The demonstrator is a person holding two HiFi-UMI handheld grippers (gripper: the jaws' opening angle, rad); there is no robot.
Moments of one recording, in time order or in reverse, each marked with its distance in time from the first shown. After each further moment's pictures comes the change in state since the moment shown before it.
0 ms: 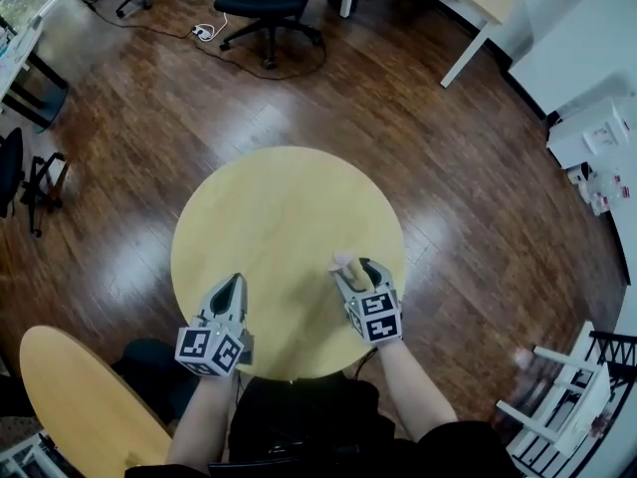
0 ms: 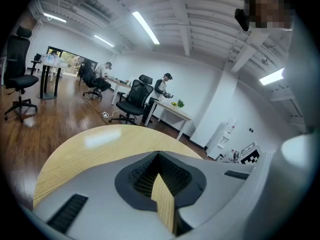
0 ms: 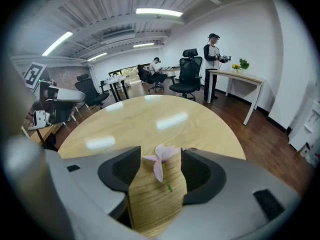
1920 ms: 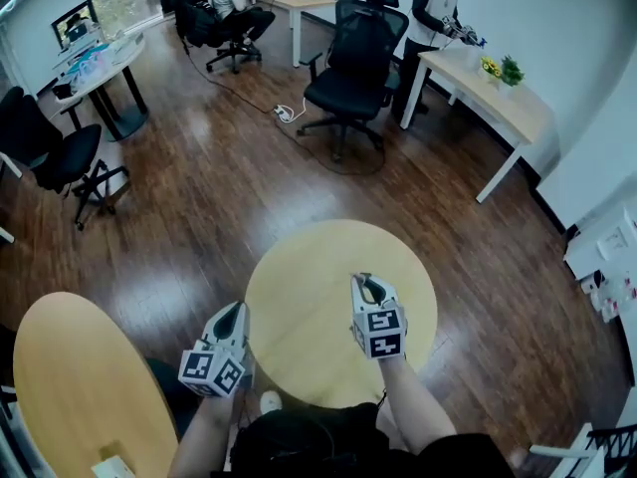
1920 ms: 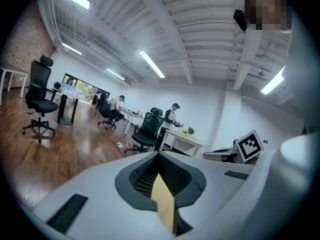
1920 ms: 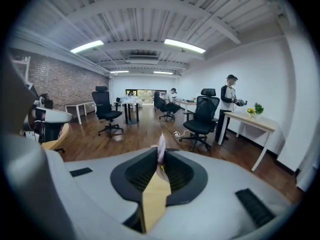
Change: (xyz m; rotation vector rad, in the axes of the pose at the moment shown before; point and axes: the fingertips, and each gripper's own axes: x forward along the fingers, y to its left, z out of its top) left arm -0.136 0.054 0.098 0.048 -0.336 0.130; right arm -0.041 0.114 0.187 -0.221 -0.332 0.032
